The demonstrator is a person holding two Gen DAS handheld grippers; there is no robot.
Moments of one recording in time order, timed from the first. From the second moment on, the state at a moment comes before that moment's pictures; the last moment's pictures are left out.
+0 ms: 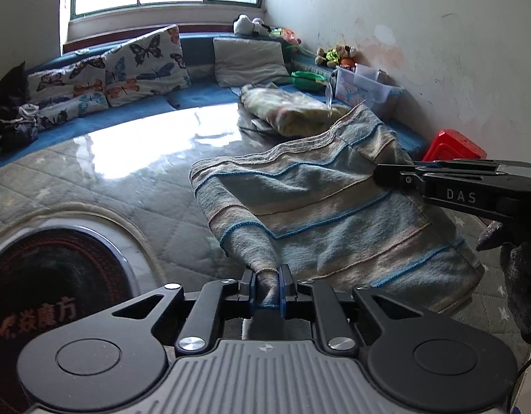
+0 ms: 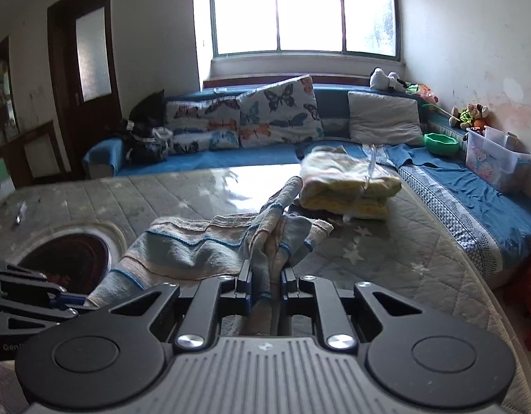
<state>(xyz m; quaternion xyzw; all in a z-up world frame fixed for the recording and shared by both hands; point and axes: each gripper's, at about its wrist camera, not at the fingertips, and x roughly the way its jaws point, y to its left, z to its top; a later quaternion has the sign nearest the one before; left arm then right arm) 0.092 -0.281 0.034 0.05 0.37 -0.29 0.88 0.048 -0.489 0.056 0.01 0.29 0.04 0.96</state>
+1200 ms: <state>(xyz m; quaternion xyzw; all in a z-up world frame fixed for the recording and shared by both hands) 0.047 -0.250 0.012 0.08 0.38 -0.27 0.88 -0.041 -0.486 0.010 0.05 0.31 -0.01 0.95</state>
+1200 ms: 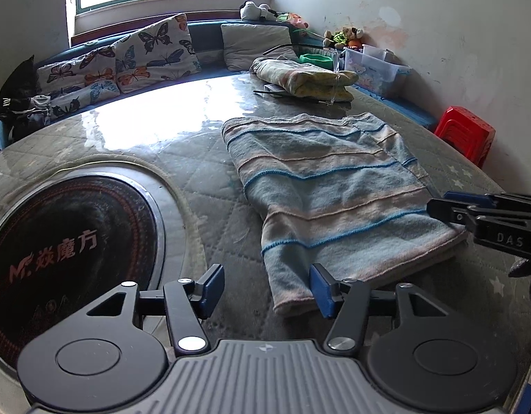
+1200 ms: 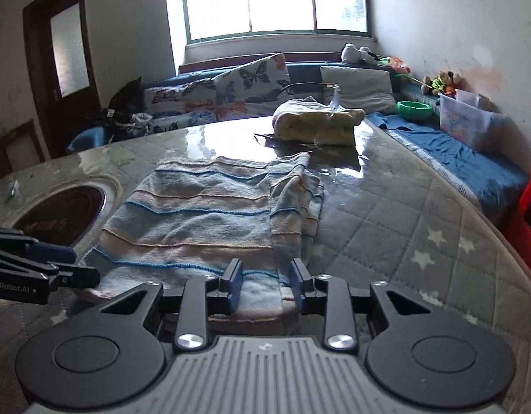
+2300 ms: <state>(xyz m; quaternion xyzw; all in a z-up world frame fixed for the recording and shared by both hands) -0.008 -0.206 0.016 0.07 0.36 -0.27 0.89 -0.091 -0.426 0.015 0.05 0.28 -0.03 0.96</state>
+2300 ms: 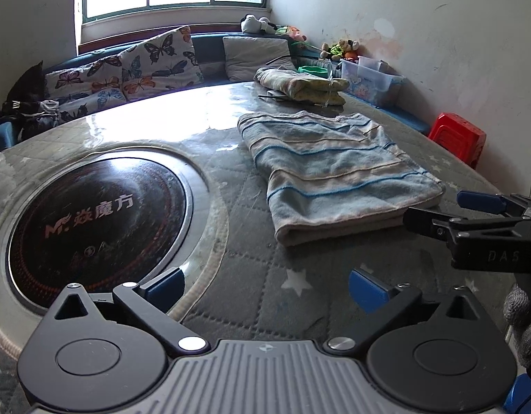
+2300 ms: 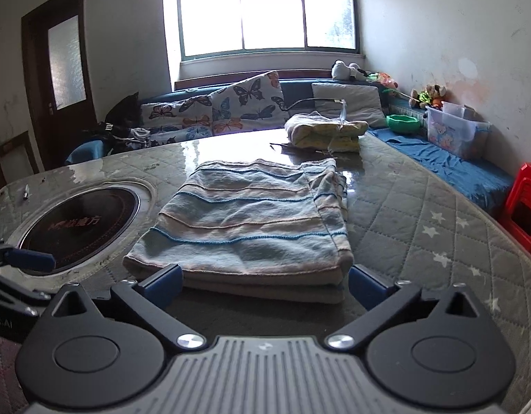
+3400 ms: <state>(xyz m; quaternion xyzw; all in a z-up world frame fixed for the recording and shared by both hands) -0.042 -0.200 0.020 0.08 0.38 -0.22 0.89 -0.120 -0.408 0.009 0.08 0.29 -0.05 0.95</state>
